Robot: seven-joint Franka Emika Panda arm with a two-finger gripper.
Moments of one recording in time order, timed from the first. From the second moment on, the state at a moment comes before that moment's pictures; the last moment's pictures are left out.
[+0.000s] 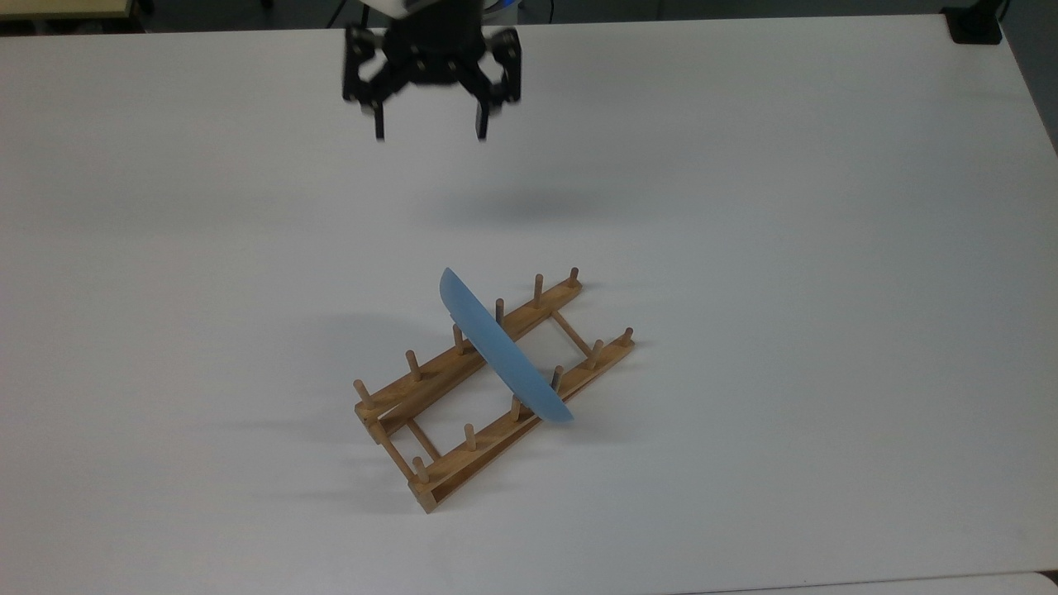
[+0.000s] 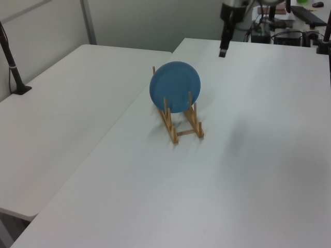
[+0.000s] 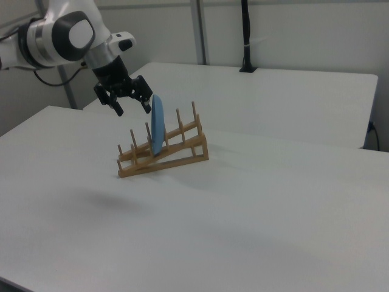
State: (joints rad) arm 0.02 0.07 0.08 -1.69 -0.19 1.97 -0.03
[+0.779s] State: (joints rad) arm 0.10 0.25 0.08 -1.69 -0.61 2.29 0.29
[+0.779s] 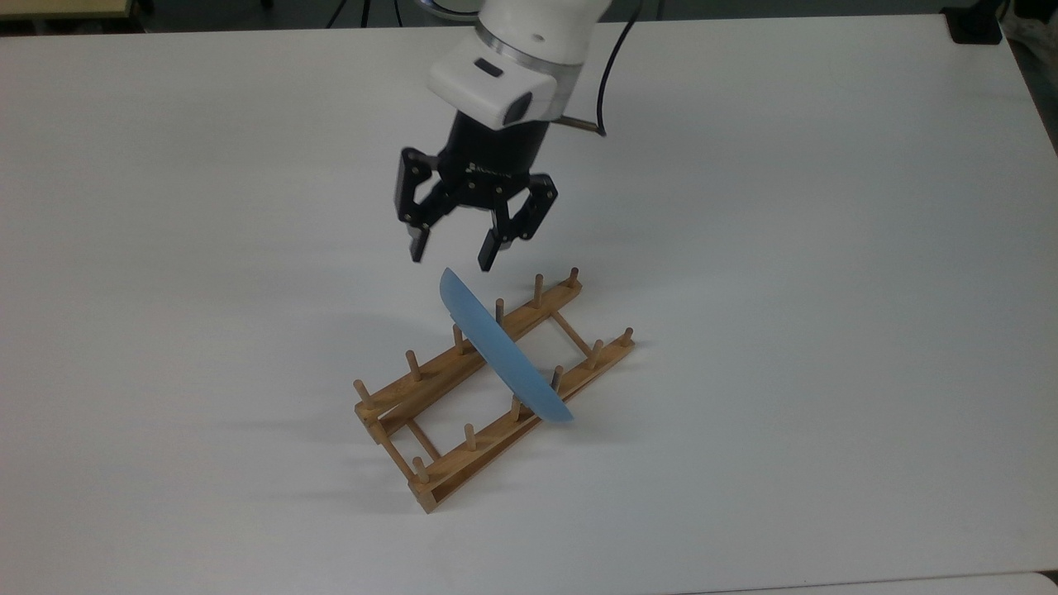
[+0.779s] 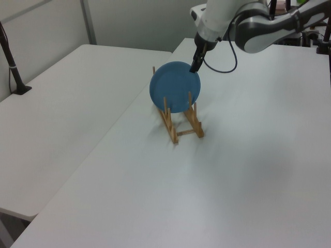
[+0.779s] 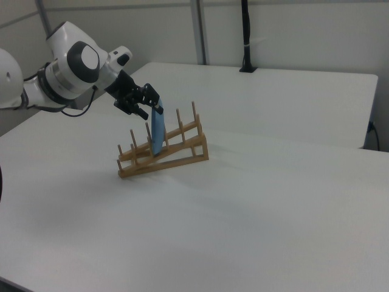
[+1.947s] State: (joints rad) arm 0.12 0.30 0.08 -1.63 -0.73 2.29 0.40
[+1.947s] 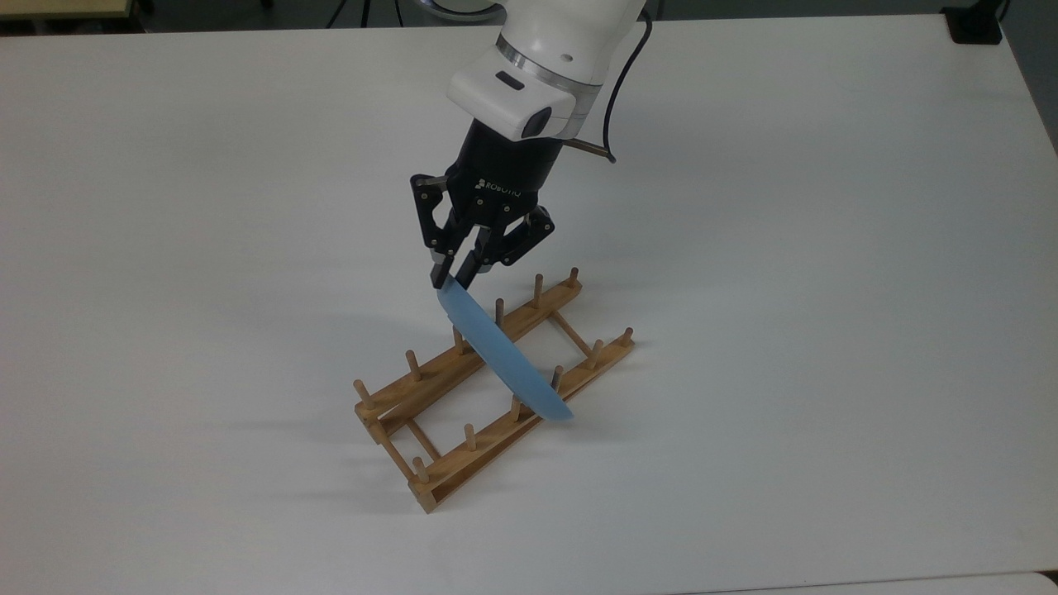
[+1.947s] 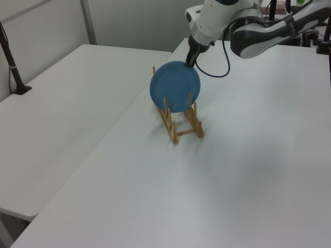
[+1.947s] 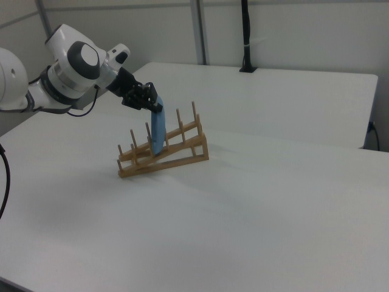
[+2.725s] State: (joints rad) arm 0.11 0.24 0.07 -1.61 -0.77 2.29 0.40
